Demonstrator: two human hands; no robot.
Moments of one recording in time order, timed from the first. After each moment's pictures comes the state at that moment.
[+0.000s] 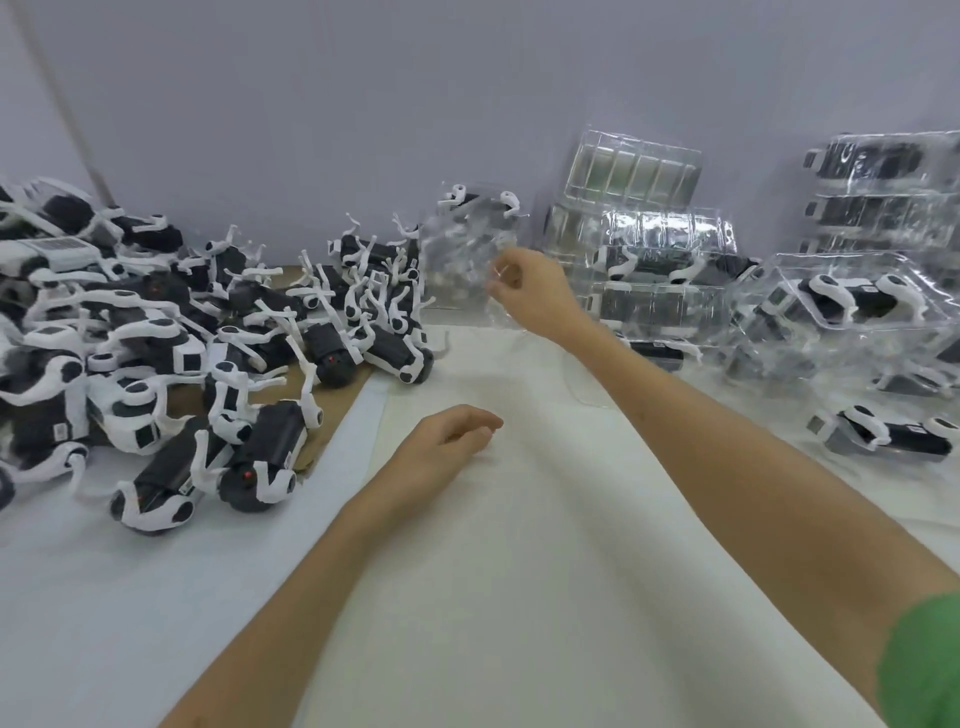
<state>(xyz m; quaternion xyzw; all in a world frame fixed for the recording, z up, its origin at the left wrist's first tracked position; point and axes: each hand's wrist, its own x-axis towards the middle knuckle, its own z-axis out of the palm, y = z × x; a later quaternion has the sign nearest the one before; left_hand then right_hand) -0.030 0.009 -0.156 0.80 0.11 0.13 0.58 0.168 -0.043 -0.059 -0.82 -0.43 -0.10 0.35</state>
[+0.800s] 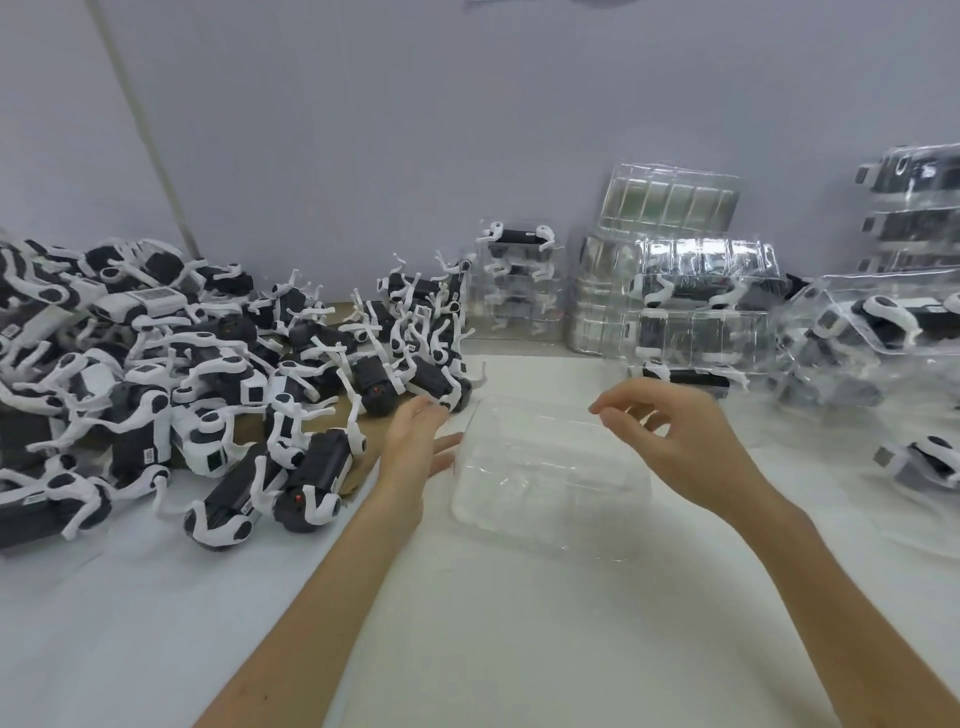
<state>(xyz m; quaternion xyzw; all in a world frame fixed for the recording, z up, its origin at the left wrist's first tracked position) -0.029 0.033 -0.144 0.55 0.30 0.31 0.71 0.096 -0.187 -0.093 -0.76 -0.47 -0.03 0.45</state>
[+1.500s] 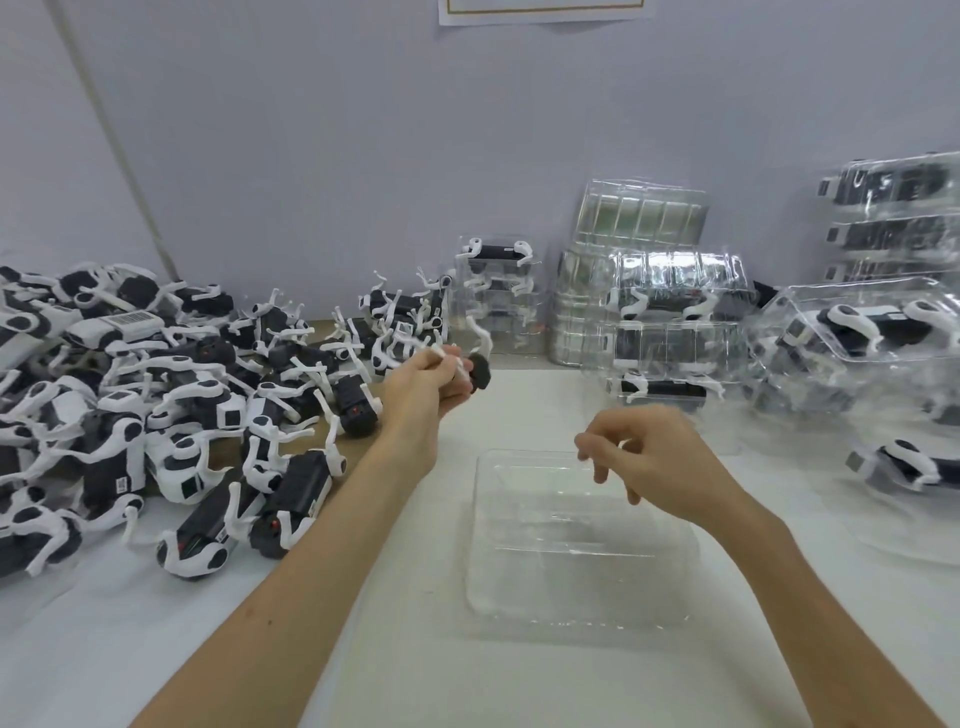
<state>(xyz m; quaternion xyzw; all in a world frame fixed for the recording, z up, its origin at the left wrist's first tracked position) 0.011 0.029 -0.086 0.54 0.18 0.34 0.75 0.101 -0.192 -0.092 -0.79 -0.45 0.04 0.42</state>
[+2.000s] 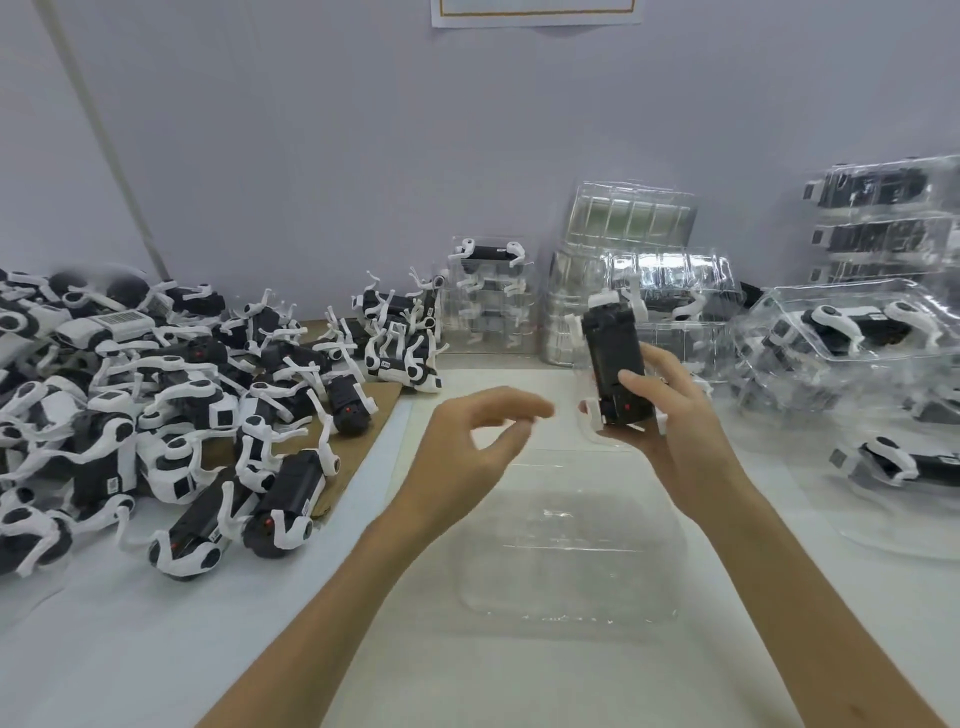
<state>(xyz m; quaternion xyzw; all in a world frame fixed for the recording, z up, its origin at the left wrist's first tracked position) -0.032 -0.027 -0.092 0.82 -0.03 0.31 0.47 0.107 -0.191 -0.082 -0.57 -0.23 0.16 0.77</state>
